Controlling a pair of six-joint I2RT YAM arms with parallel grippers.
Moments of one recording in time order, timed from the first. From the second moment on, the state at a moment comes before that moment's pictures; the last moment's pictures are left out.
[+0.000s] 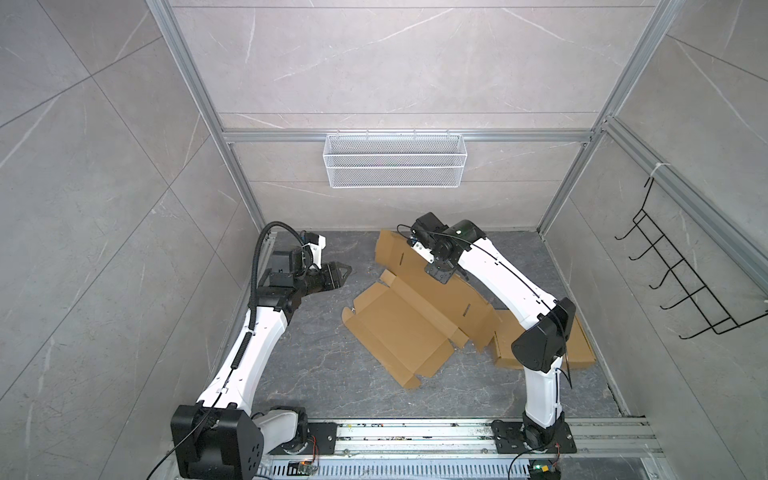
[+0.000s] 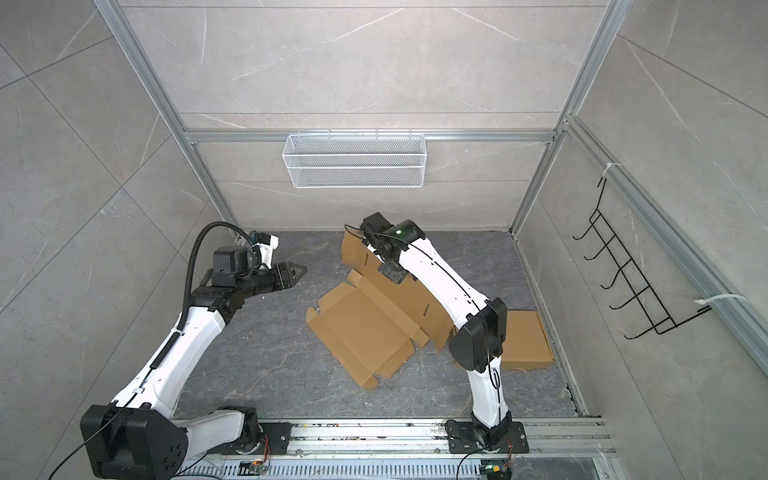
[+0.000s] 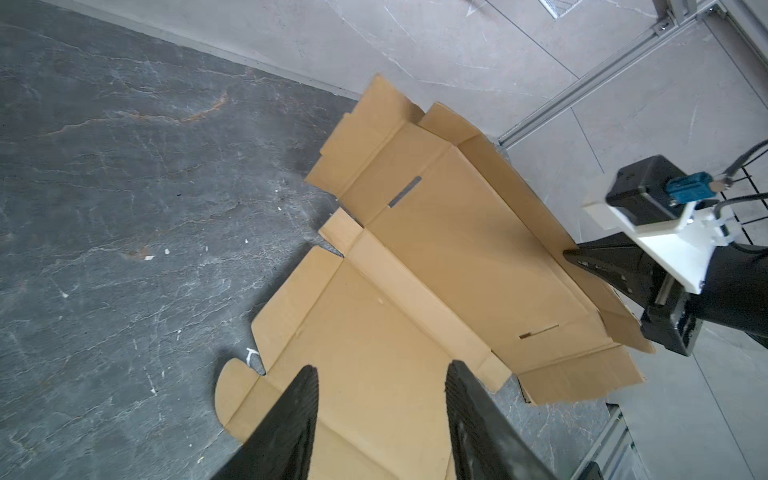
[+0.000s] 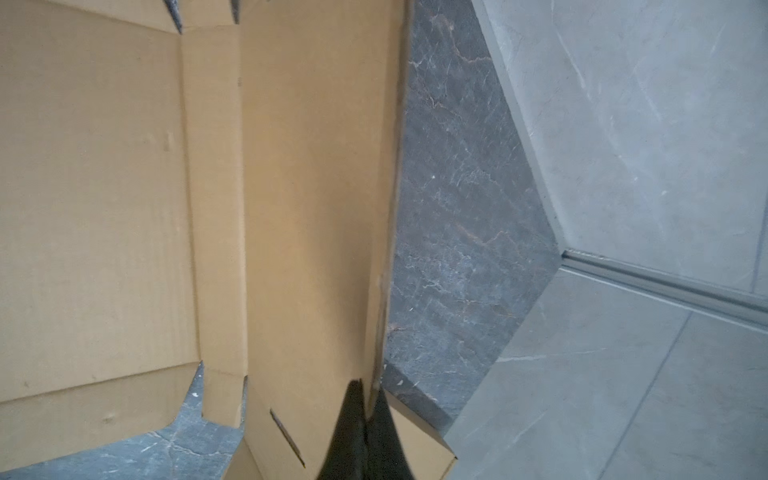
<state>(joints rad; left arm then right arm) -0.13 1.21 1.06 -0.44 0.52 -0.34 0.68 2.03 2.17 -1.39 0.46 -0.35</state>
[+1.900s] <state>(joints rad) -0.23 1.74 1.47 -0.60 0.49 -0.30 0.93 1.88 1.46 -0.31 0.89 -0.97</state>
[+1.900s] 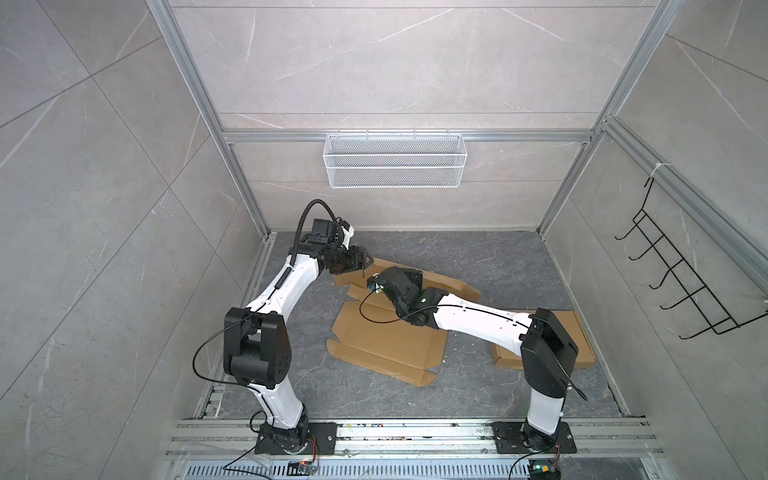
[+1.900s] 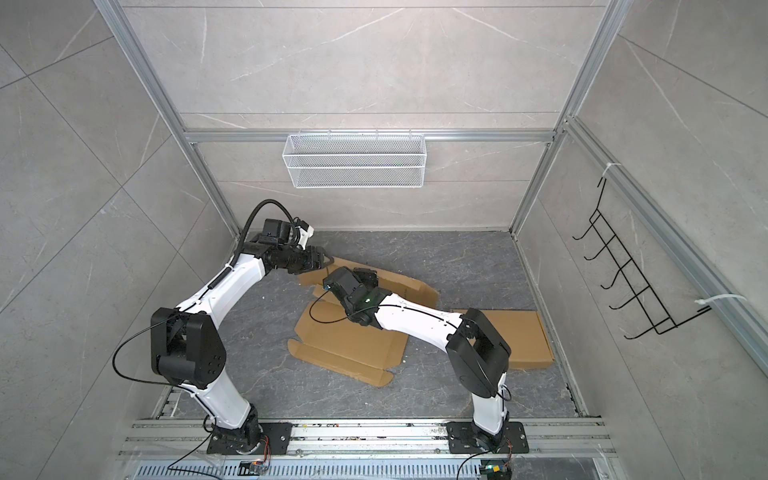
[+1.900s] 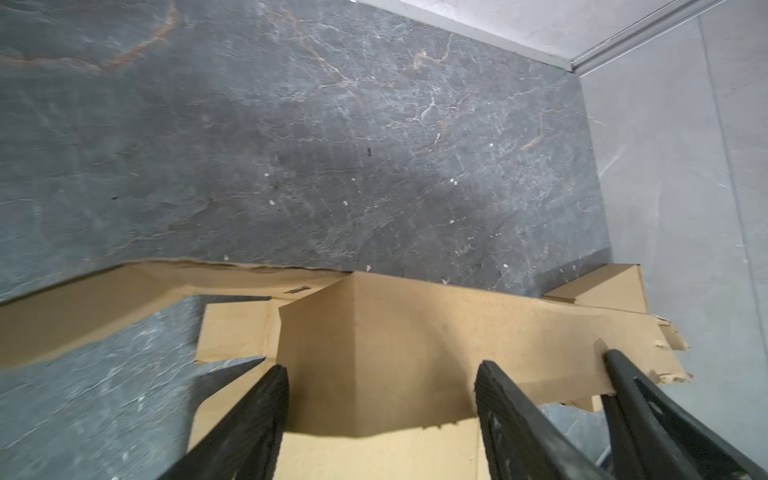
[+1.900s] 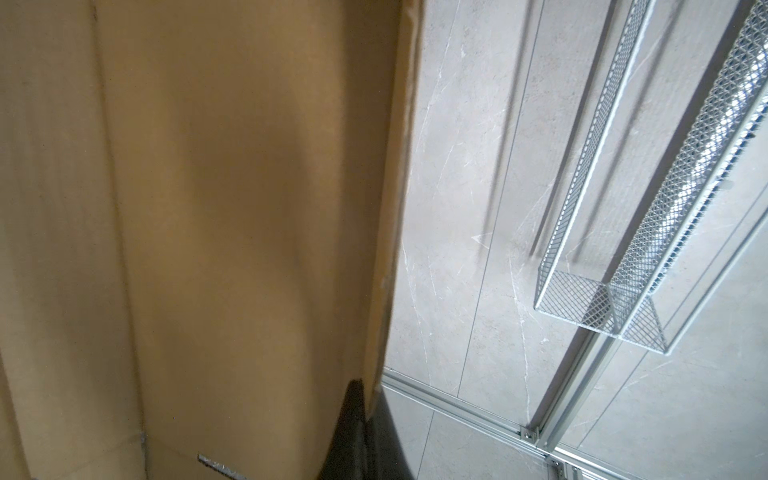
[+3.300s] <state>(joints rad) -0.15 1.73 0.87 0.02 0.41 -0.45 0.90 1.88 1.42 -0.26 0.84 -1.00</state>
